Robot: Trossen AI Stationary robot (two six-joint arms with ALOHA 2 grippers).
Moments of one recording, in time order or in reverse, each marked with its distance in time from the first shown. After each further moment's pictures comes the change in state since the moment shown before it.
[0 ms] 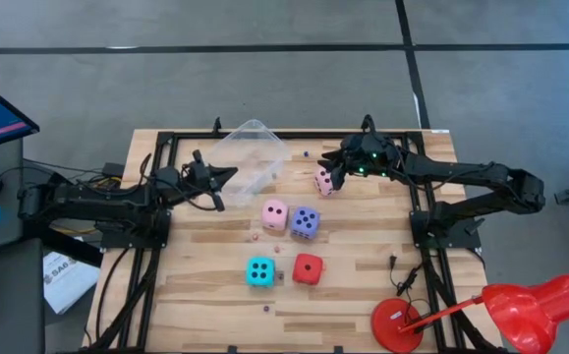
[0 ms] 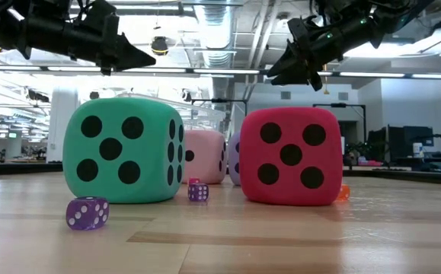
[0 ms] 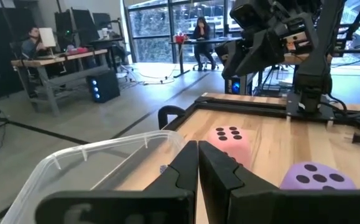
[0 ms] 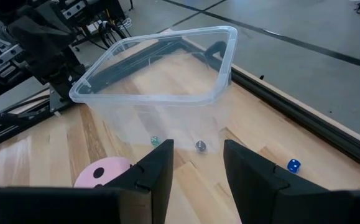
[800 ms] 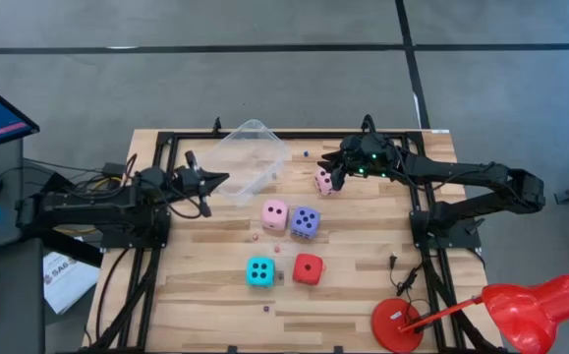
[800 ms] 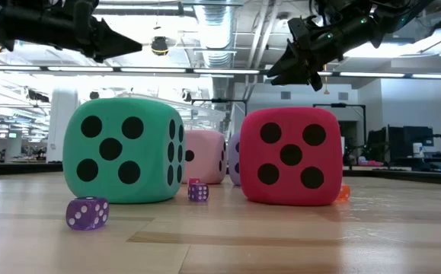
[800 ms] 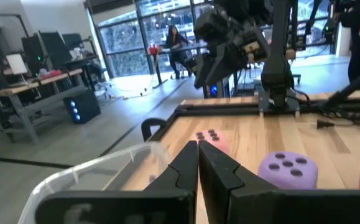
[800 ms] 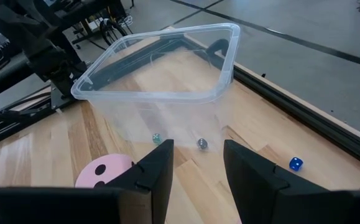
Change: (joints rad) left arm 0.000 -0.242 0.000 -0.225 0.124 0.103; right arm 0.004 0.000 0.000 -0.005 0.000 0.000
